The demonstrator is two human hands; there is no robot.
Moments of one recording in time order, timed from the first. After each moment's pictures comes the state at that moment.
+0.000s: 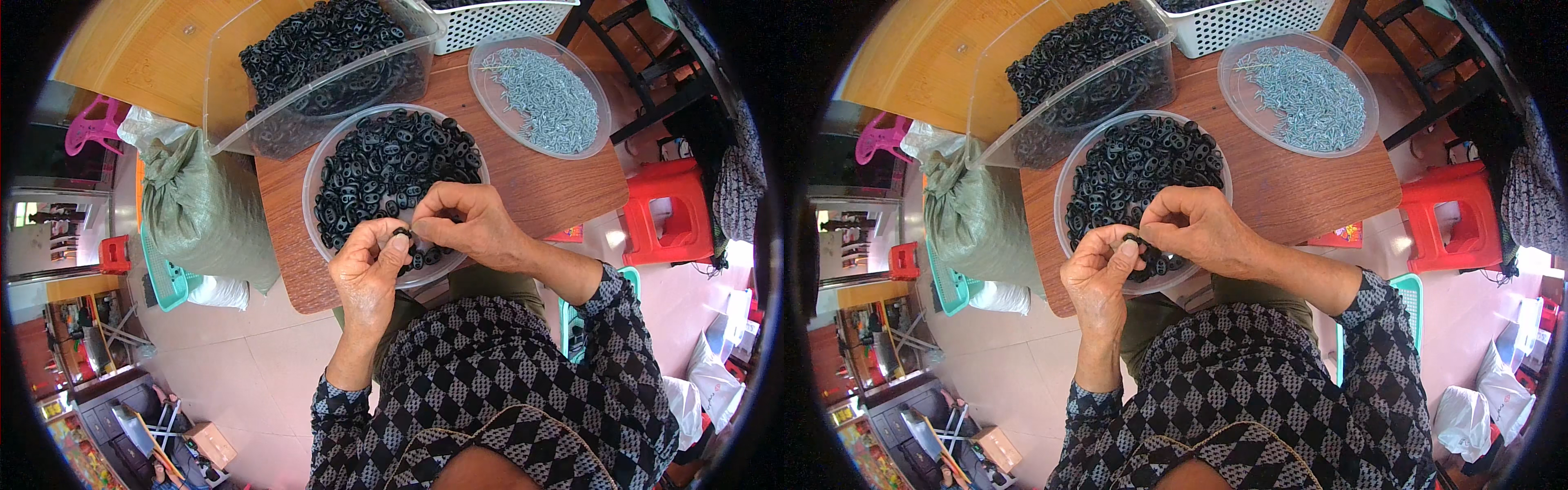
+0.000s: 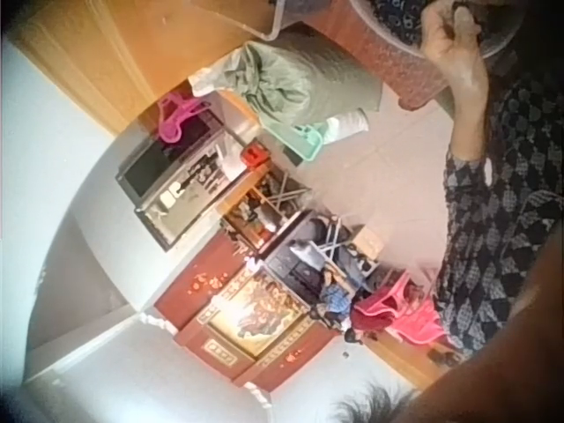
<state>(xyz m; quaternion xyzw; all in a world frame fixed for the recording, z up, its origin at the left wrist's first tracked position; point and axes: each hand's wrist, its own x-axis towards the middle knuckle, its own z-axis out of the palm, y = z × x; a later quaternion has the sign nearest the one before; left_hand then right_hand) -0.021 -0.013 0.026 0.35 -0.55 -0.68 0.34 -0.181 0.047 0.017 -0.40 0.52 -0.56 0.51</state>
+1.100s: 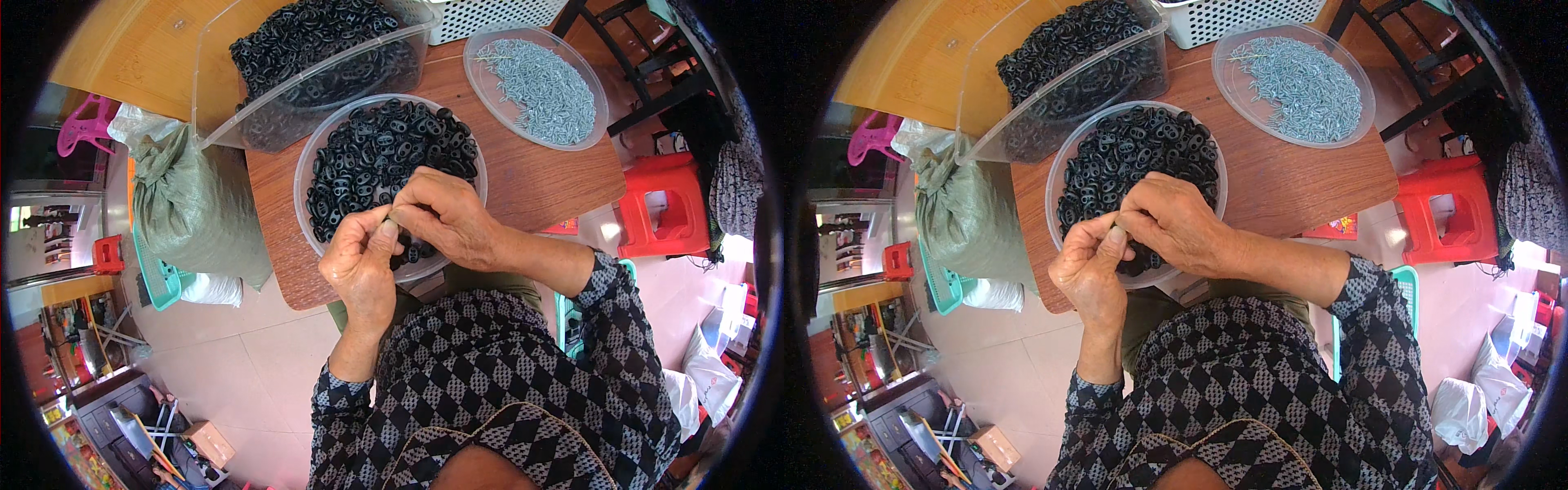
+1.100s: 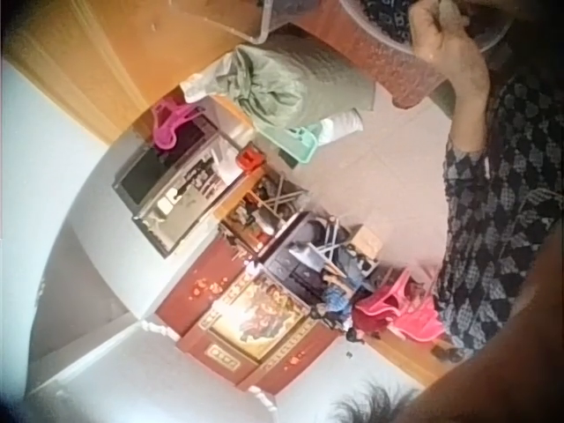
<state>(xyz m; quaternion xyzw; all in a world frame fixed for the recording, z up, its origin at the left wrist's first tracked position) -0.029 -0.012 0.014 0.36 -0.61 -0.58 0.41 -0.172 0.030 0.002 -0.59 0.53 -0.55 0.24</state>
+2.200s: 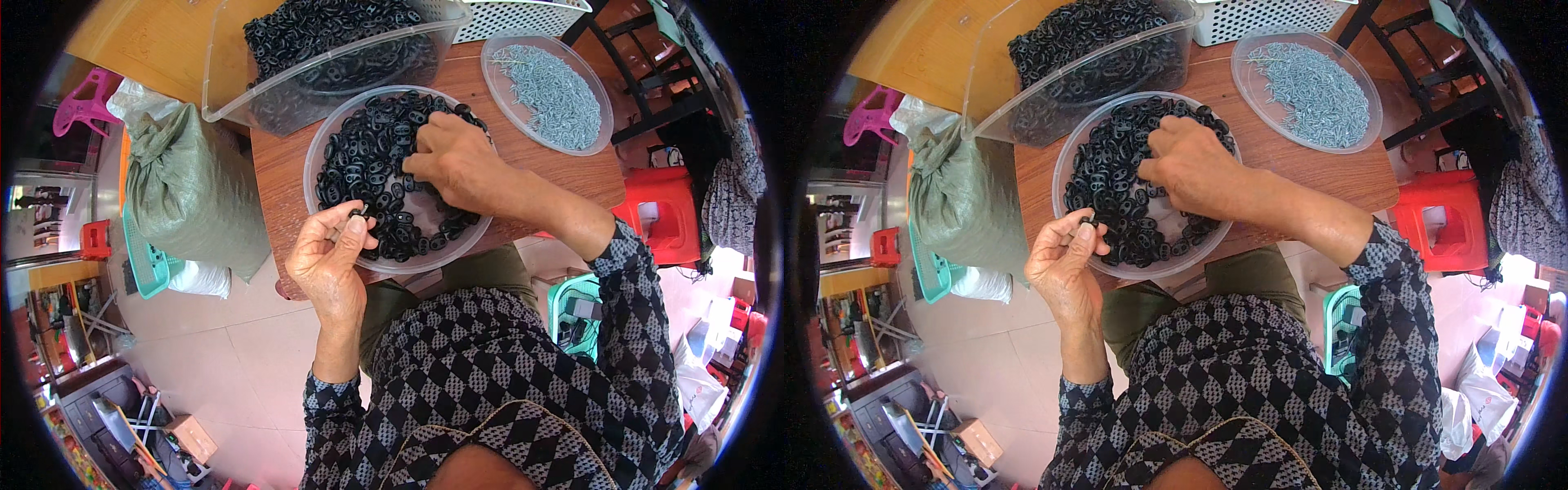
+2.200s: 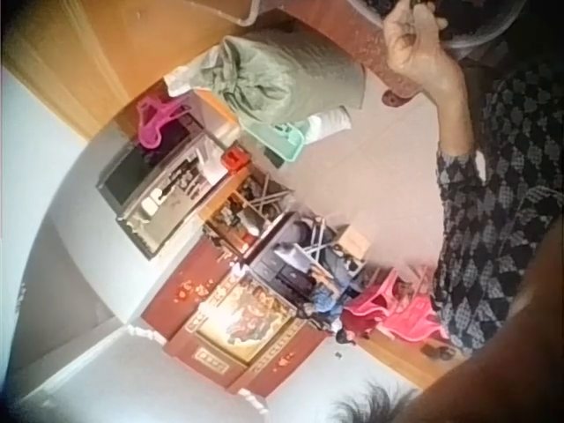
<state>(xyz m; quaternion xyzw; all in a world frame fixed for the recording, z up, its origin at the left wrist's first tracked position) -0.001 -0.026 0.011 0.37 -0.51 -0.63 0.45 -0.210 0.000 -0.009 -0.80 0.54 -0.26 -0.04</state>
